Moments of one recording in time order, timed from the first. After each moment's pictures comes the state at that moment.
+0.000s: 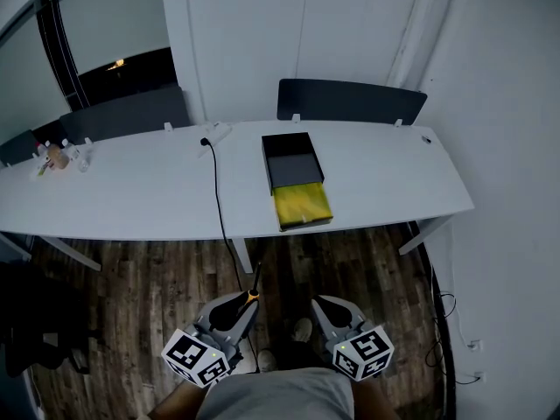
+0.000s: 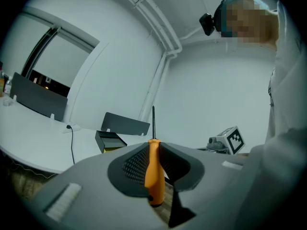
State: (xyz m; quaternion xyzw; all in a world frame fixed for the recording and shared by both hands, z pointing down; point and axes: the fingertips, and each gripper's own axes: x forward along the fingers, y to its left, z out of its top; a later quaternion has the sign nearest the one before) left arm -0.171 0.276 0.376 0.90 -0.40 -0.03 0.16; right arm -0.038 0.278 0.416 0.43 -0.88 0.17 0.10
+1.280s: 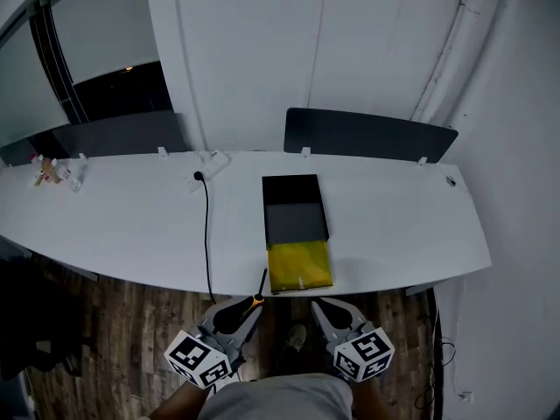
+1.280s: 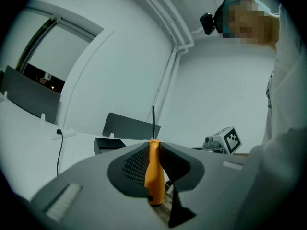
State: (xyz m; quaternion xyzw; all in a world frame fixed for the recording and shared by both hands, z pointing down) left arm -0.125 0.071 0.387 0.89 -0.43 -0.03 0.17; right arm -0.002 0.056 0.425 0.38 -0.90 0.17 0.10
